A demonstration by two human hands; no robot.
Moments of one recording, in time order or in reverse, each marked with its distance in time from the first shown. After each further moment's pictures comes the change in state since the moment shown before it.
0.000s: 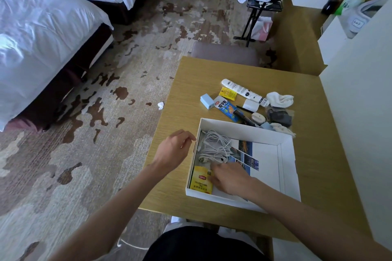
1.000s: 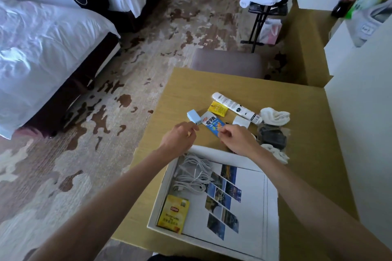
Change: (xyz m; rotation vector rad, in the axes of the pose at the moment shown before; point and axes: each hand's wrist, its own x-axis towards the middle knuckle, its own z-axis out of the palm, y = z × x) left_hand 0.133 0.042 0.050 0.085 -0.119 -0.191; right_hand 0.068 0.157 -0.094 0.587 0.260 0.250
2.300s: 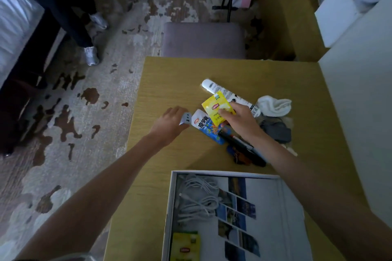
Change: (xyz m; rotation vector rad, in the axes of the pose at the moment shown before) left_hand 0.134 -0.069 0.021 0.159 -0.109 0.304; right_hand 0.088 0.014 -0.005 0.632 0.191 0.141
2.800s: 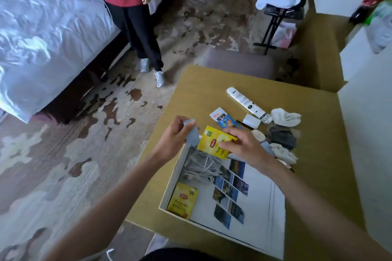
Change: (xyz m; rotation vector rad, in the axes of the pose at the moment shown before) left_hand -0.180 0.126 -0.058 -1.000 0.295 -0.384; right_hand -0.159 -0.039 0.002 0.101 -0.516 -0.132
